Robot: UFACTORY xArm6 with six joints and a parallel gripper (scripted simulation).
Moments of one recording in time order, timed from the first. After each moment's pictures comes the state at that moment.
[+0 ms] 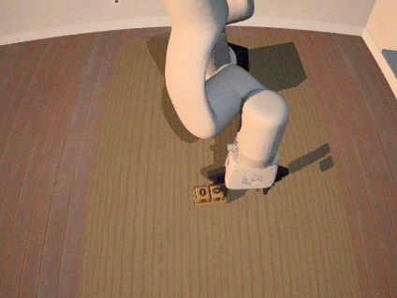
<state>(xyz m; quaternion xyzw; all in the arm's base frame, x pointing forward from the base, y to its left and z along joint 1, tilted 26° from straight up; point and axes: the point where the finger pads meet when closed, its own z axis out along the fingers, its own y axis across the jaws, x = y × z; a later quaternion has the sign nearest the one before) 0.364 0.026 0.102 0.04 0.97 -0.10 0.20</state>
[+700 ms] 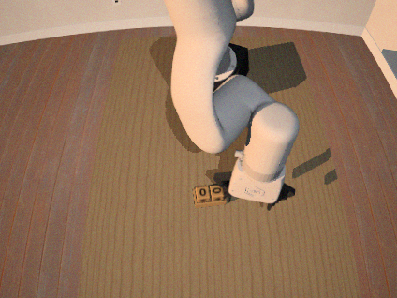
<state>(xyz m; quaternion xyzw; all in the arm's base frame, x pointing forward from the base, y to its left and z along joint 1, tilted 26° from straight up) 0.390 0.034 0.109 0.17 0.96 -0.08 0.21</state>
